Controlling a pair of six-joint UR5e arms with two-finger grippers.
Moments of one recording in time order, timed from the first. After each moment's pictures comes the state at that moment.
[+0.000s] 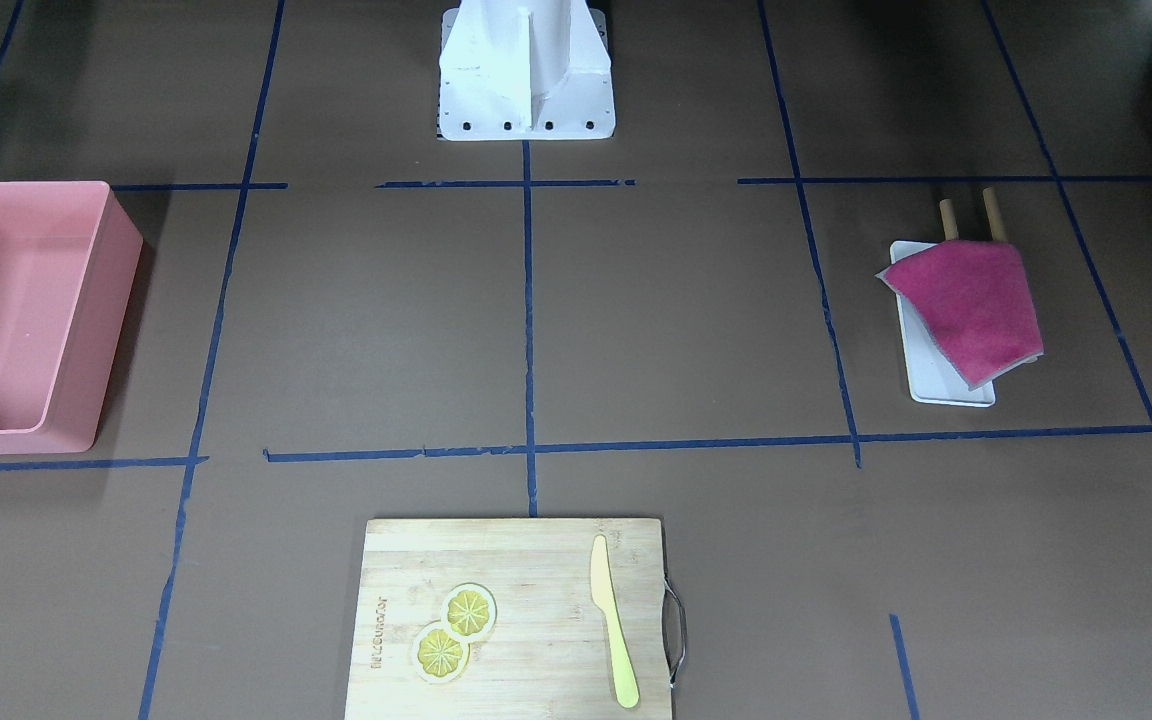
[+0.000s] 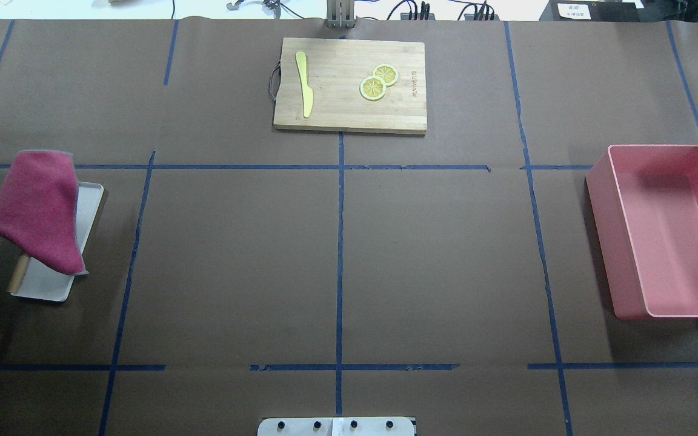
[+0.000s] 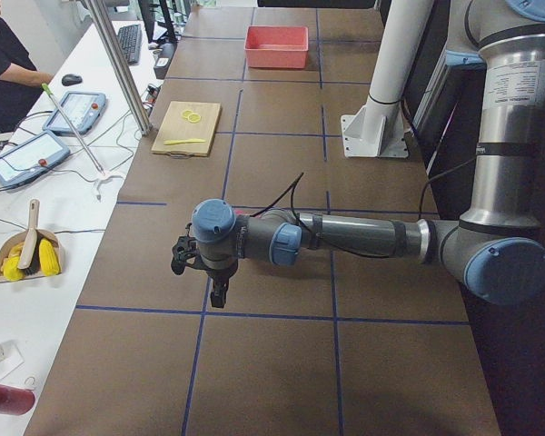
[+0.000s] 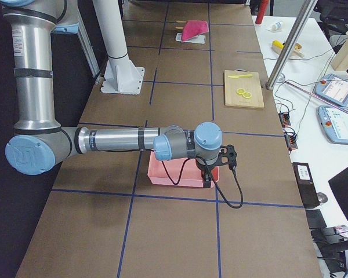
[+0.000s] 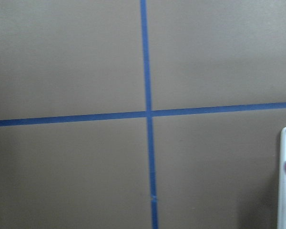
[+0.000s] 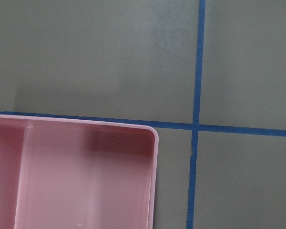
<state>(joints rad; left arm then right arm) -1.50 -1.58 -1.63 -1.70 -2.42 -0.15 1.52 -1.57 1.65 -1.44 2.43 0.10</state>
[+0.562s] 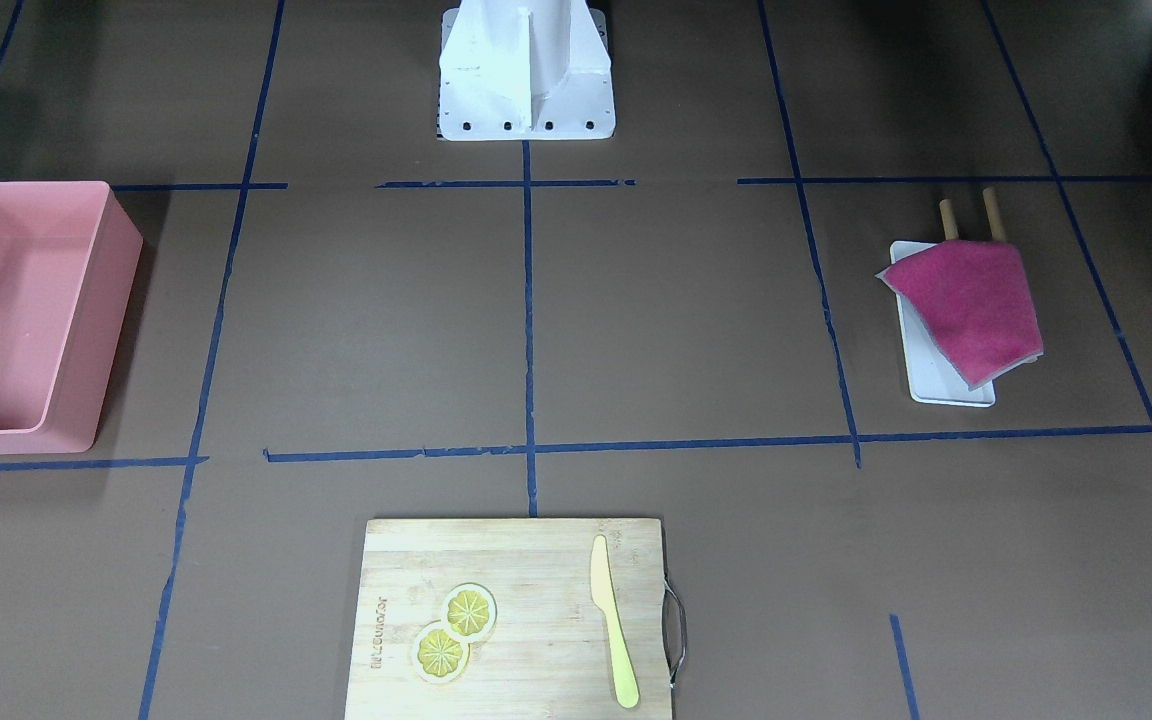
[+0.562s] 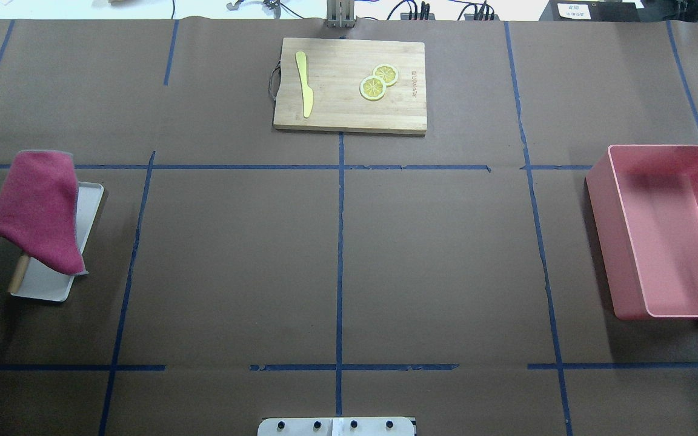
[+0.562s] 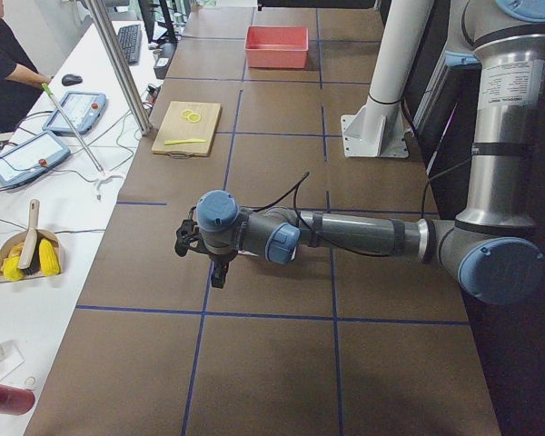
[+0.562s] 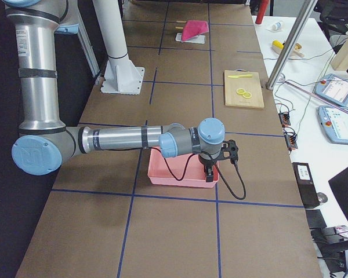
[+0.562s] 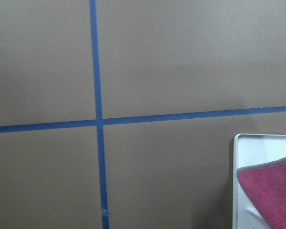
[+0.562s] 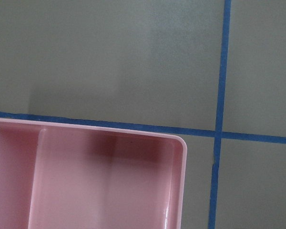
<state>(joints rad) -1.47 -1.57 -1.64 -1.86 -2.48 -0.21 1.48 -1.56 1.65 -1.42 2.42 0.15</state>
